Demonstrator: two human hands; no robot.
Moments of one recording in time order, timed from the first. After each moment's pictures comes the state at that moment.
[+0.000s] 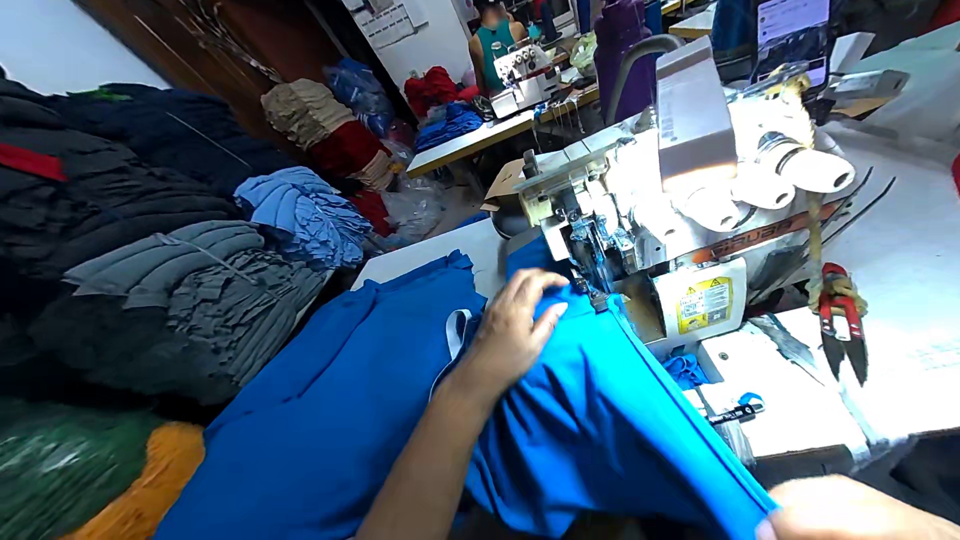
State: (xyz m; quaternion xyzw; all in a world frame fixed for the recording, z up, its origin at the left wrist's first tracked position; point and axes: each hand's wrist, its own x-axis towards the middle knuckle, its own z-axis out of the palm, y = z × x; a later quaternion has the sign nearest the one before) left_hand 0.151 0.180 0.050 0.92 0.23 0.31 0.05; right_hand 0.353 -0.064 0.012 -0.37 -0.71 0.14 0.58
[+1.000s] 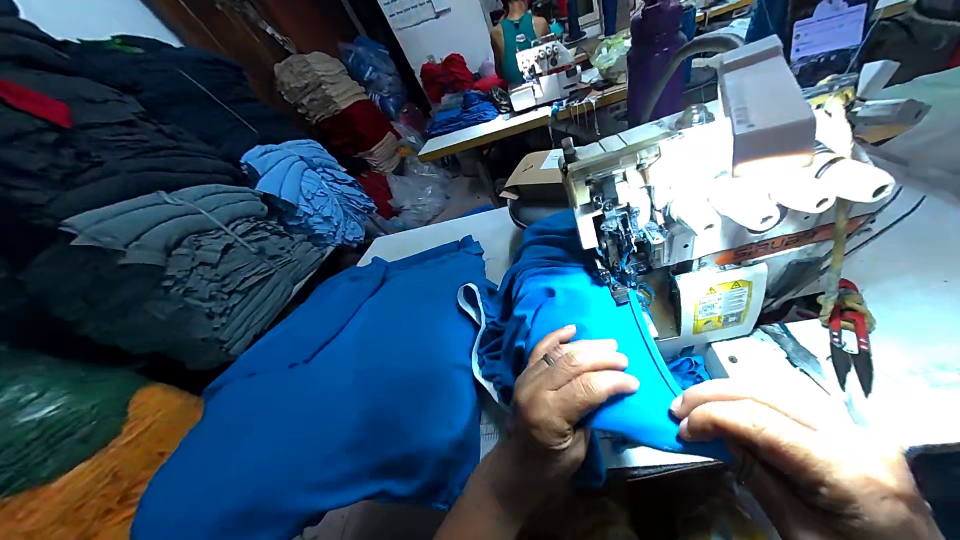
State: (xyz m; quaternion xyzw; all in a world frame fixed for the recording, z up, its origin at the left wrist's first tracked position) left_hand 0.143 0.109 0.010 0.86 0.11 0.49 0.09; right_hand 0.330 -0.013 0.025 -0.45 -0.71 0.05 0.54
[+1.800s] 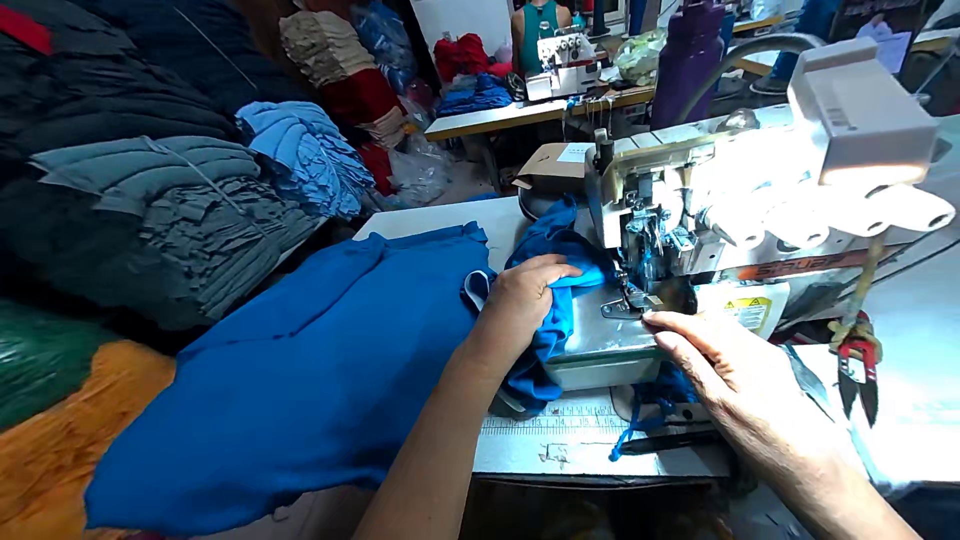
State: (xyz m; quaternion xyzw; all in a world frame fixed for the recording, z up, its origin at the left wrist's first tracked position) left_hand 0.145 0.184 0.047 0.87 0.32 0.37 0.11; right_hand 0.336 0.047 0.014 -0.63 -0.63 0.00 0.44
